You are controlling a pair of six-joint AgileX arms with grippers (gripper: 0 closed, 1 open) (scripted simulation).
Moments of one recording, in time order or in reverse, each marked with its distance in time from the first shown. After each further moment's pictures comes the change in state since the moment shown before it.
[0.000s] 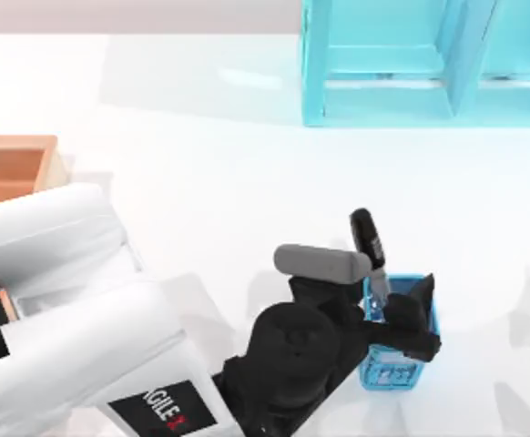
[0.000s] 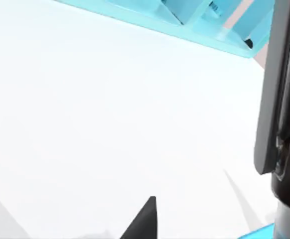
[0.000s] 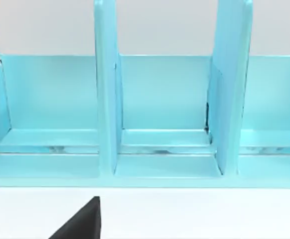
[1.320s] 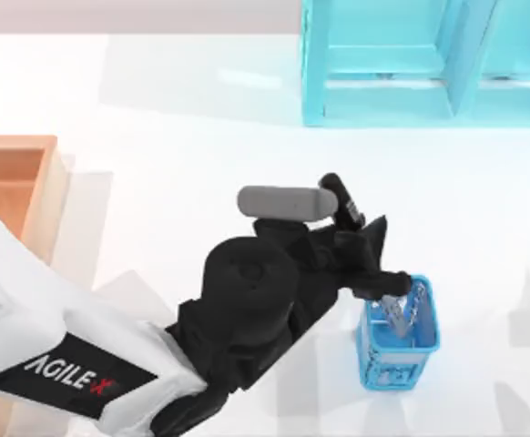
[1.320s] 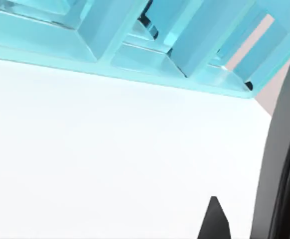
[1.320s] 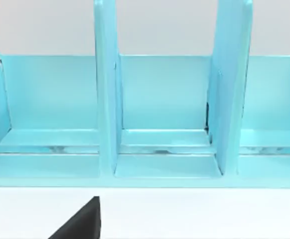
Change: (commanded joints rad) left arm 0.109 -0.246 -0.036 -0.186 0.078 0.033; right arm 0.000 0.000 0.000 0.000 0.000 0.000
